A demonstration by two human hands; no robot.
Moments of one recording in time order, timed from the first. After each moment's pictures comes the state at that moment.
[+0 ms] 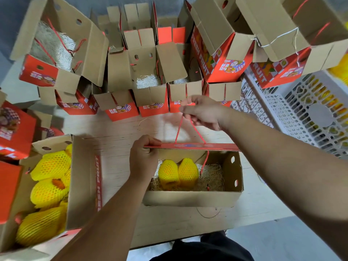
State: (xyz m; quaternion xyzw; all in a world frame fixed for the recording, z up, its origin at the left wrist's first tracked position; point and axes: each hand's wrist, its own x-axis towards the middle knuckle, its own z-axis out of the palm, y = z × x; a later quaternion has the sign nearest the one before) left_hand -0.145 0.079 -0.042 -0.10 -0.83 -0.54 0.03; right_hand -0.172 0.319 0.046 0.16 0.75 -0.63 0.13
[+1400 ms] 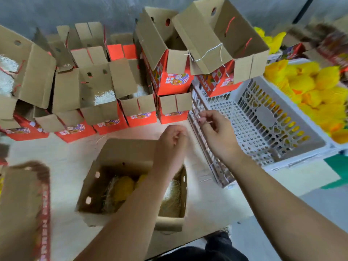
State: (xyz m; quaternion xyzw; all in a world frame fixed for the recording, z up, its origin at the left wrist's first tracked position) left_hand -0.087 0.292 0.018 -0.20 -0.78 -0.59 -0.09; right_hand -0.031 0.436 0.048 0.22 0.80 -0.49 -0.25
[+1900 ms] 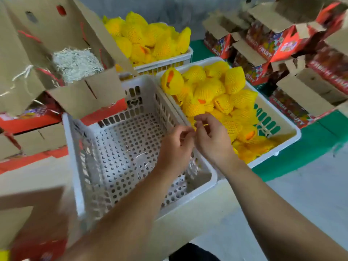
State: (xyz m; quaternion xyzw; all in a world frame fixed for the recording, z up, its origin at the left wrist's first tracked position) left_hand 0.018 0.701 0.008 -0.28 -0.74 -0.56 -0.25; right_hand 0.092 0.823 0.006 0.30 0.83 -0.40 -0.27
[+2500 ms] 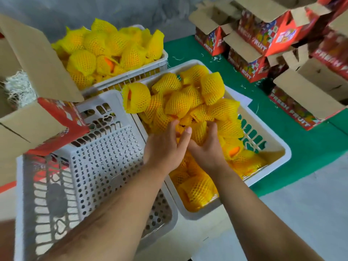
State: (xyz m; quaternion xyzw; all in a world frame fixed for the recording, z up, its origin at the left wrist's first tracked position) left_hand 0.003 0.833 -0.004 -0.40 -0.89 -0.19 -0.09; right_hand 0.106 0.930 -0.037 0.34 0.72 -0.55 -0.27
